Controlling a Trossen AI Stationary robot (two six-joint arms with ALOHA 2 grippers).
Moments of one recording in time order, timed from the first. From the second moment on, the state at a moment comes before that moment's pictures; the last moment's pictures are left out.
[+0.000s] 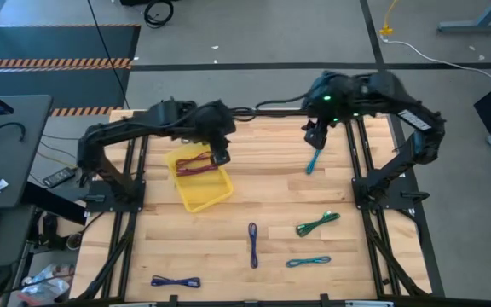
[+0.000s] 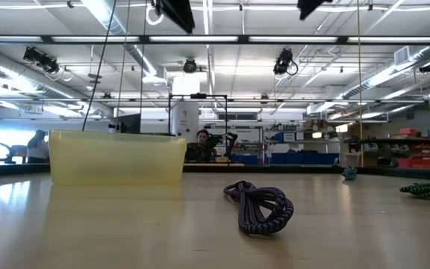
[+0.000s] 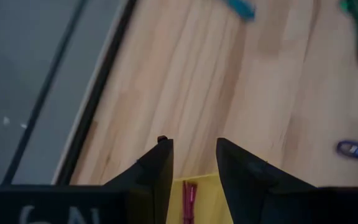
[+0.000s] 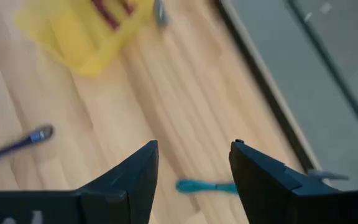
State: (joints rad) left arm 0.15 1.63 1.85 -1.15 -0.26 -0.03; right arm -0.23 1.50 2.03 -1.56 0.15 0.17
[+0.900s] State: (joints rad) left arm -0.20 1.19 1.87 -1.42 -0.82 -0.44; right arm -0.10 1.94 1.78 -0.55 -0.77 0.10
